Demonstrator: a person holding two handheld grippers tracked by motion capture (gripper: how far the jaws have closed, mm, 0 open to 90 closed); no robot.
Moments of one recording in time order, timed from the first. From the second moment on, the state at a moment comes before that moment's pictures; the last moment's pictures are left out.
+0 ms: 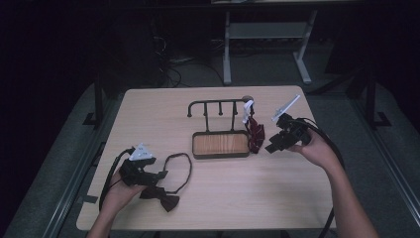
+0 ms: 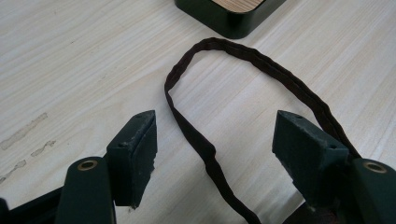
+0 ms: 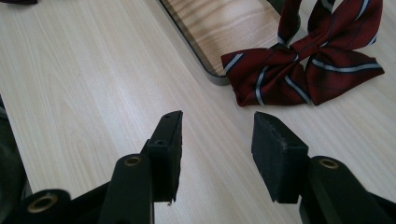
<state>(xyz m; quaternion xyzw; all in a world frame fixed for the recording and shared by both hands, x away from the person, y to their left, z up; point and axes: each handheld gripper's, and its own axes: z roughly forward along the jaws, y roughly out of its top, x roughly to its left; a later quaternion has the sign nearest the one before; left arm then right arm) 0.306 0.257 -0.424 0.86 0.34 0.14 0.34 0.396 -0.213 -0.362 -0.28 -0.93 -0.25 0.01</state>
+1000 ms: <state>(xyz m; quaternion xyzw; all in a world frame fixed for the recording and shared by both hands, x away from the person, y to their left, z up) 0.316 0.247 -0.418 0.88 0.32 0.14 0.32 0.351 -0.228 -0.395 -0.28 -0.92 -0.26 0.02</state>
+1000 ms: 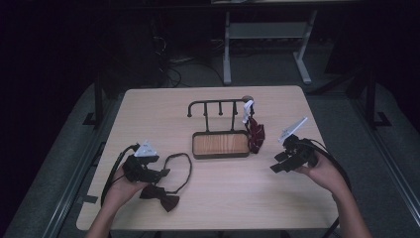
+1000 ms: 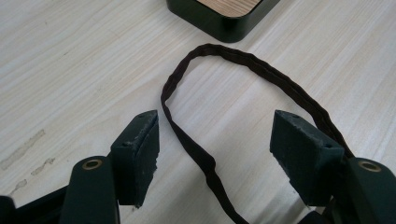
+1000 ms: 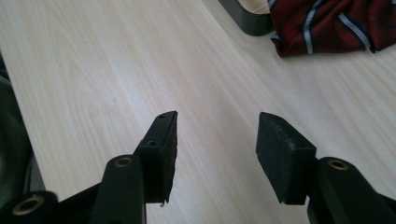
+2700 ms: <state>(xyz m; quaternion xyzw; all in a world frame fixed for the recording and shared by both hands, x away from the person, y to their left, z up) 0.366 0.232 -0.436 0.91 0.34 0.10 0.21 0.319 -0.238 -0.408 -0.30 -0.91 -0.29 0.00</state>
